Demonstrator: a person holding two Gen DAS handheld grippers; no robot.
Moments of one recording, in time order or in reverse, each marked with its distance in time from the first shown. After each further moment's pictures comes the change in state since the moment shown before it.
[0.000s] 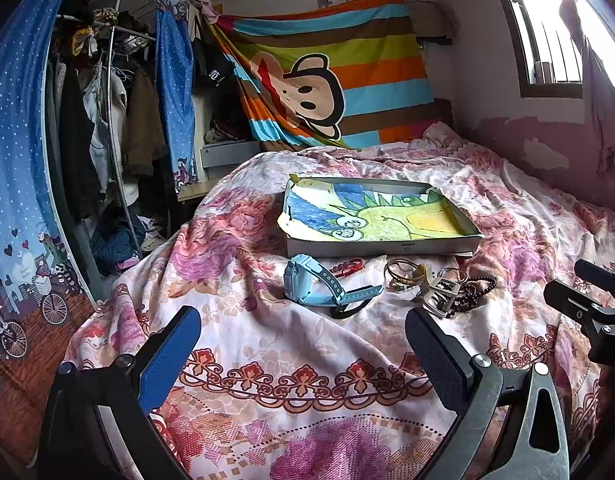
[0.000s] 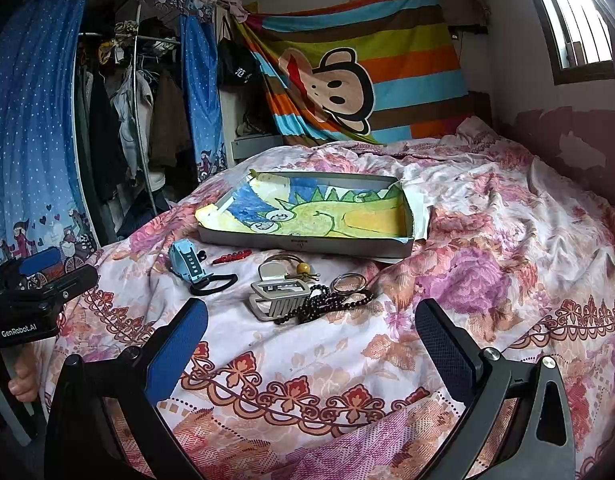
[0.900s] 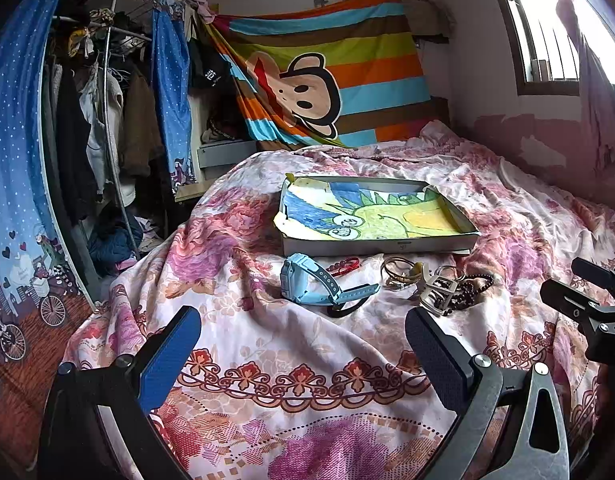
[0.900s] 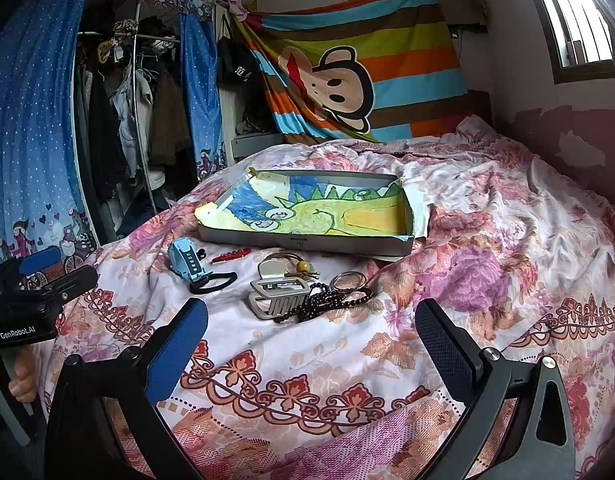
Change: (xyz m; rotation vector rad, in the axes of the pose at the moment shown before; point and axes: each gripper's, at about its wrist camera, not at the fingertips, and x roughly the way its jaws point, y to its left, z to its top) left arm -0.003 -0.011 0.001 0.006 -0.004 -0.003; right arm 0.000 0.000 0.000 0.000 0.003 0.000
